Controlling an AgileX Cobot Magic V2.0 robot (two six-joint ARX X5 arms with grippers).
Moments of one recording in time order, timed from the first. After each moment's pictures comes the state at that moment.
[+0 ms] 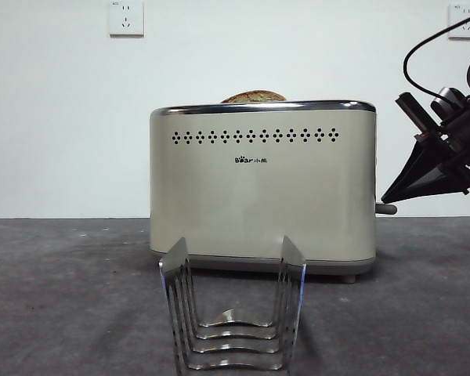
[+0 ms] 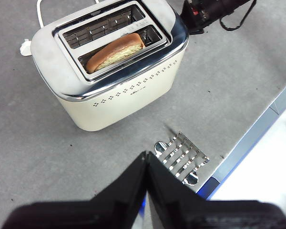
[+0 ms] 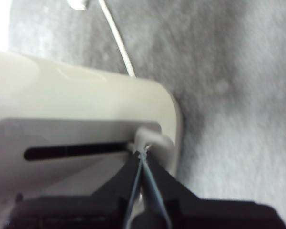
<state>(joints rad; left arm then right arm) -0.79 1.21 1.75 -1.32 -0.02 -0.10 -0.02 1.70 1.01 -0.31 -0.74 0.33</state>
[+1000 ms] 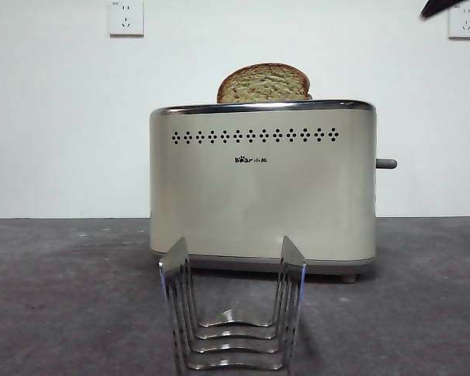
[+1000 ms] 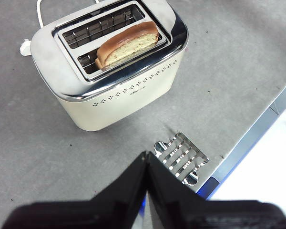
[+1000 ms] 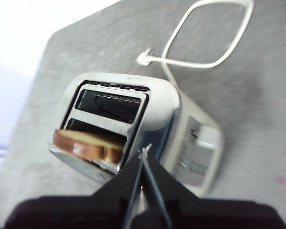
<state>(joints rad) -0.79 1.21 1.75 -1.32 -0.02 -0.10 -0.01 1.23 1.34 -0.83 -0.60 0.24</state>
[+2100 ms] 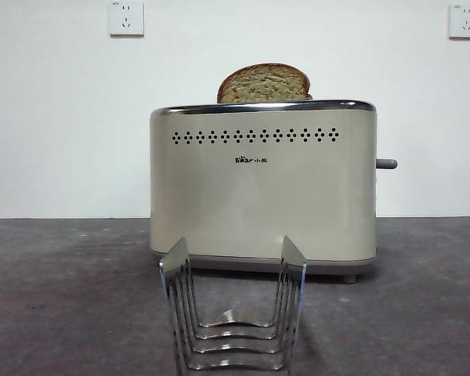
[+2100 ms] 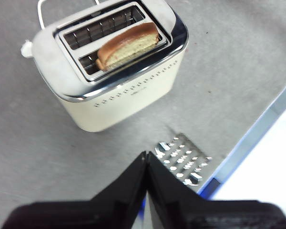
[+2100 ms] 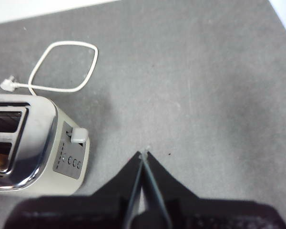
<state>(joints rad) -0.78 1.20 1.75 -1.32 -0.03 -0.06 -0.01 1.15 1.69 -1.27 -0.01 0.13</state>
